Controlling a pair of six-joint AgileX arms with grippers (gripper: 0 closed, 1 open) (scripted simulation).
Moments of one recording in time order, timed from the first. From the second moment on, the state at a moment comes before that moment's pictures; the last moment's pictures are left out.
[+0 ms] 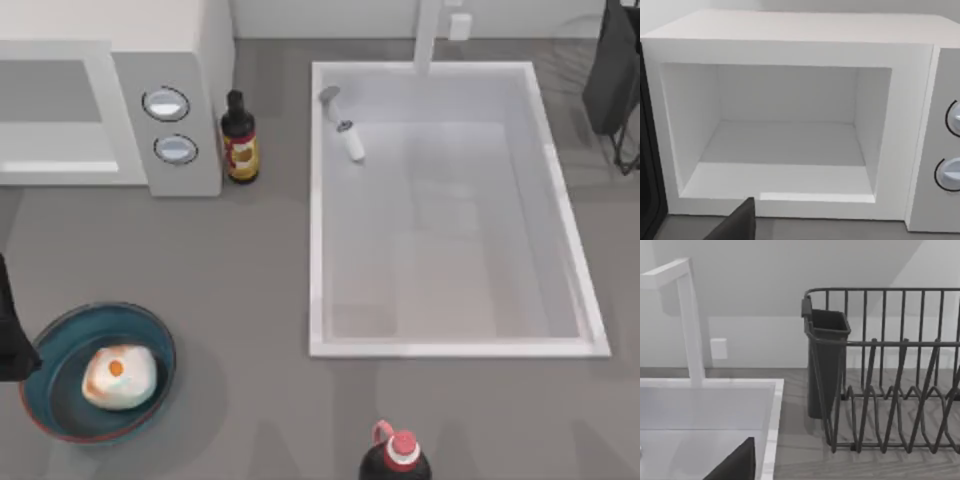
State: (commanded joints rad) left arm 0.00 0.01 0.01 -0.01 -0.01 -0.01; right arm 0.00 0.00 0.00 0.00 0.00 0.00
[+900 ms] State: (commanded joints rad) left arm 0.00 0.00 0.00 0.00 0.00 0.00; right arm 0.00 0.00 0.00 0.00 0.00 0.00
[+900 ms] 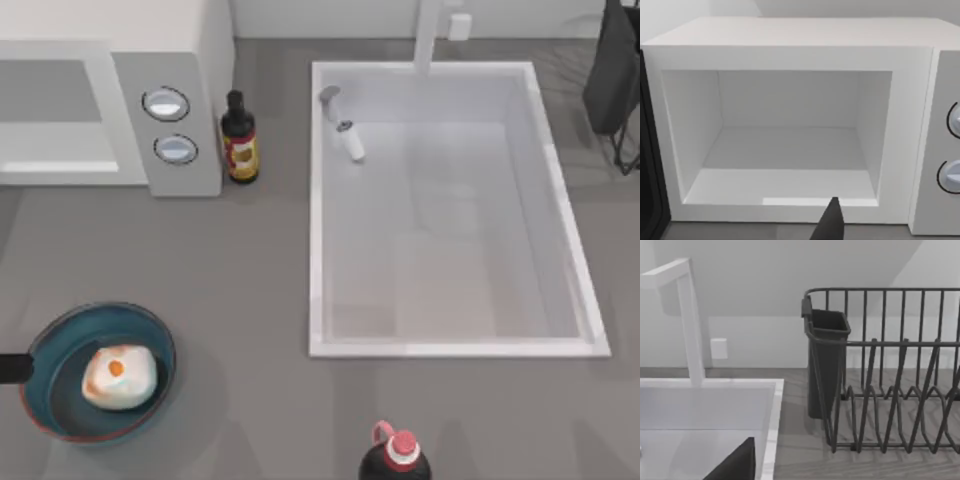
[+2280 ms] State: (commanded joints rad) left arm 0.34 0.07 0.09 -0.02 0.34 0.00; right arm 0.00 0.00 0.00 0.00 0.00 0.00
